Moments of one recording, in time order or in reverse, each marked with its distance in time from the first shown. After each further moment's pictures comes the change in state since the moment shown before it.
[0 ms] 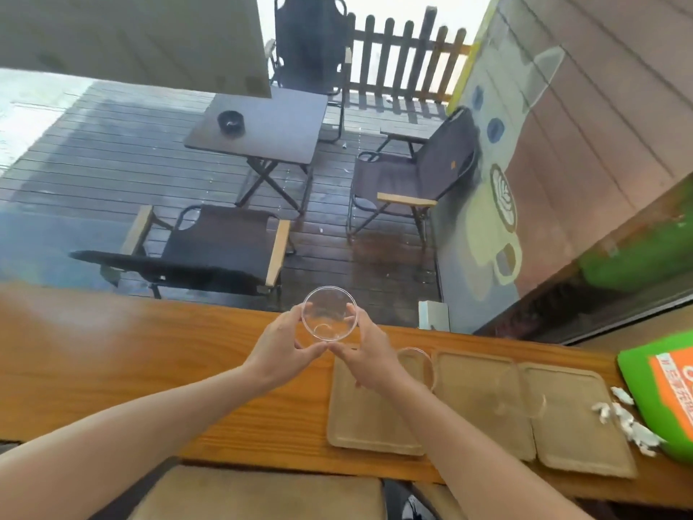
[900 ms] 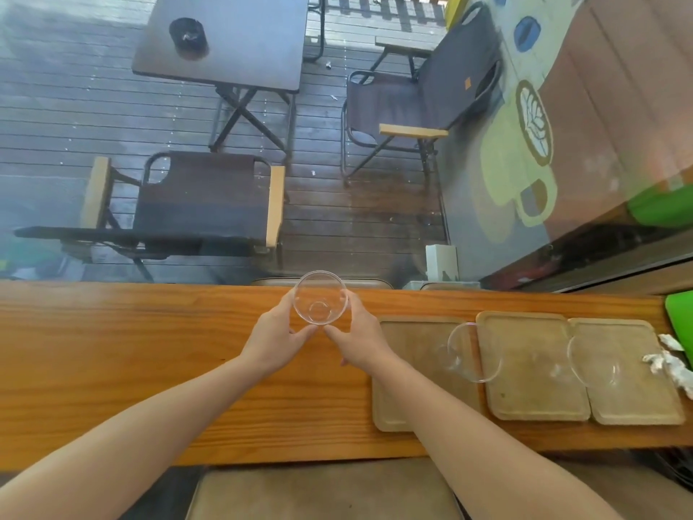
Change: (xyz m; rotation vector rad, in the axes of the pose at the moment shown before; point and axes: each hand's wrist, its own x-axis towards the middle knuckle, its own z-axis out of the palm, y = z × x) left_hand 0.050 -0.138 0.008 0.025 -0.189 -0.128; right_hand 0.078 0.030 0.114 0.097 -0.007 0.298
